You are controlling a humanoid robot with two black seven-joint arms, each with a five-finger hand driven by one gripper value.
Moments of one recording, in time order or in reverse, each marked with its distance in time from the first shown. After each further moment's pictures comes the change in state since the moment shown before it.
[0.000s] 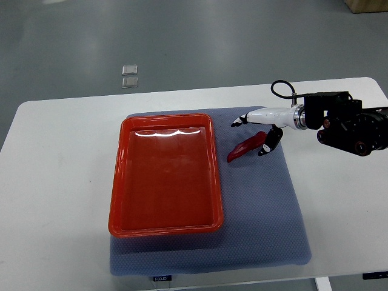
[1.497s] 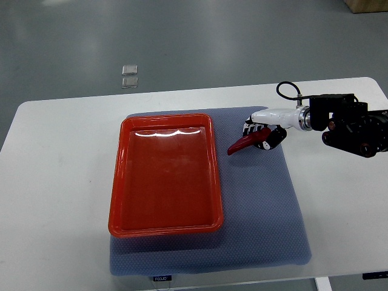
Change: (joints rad) left arm 0.000 0.000 -0.002 0.005 0.000 0.001 0.000; right arm 0.015 -0.034 -0.002 0.010 0.004 -0.001 0.008
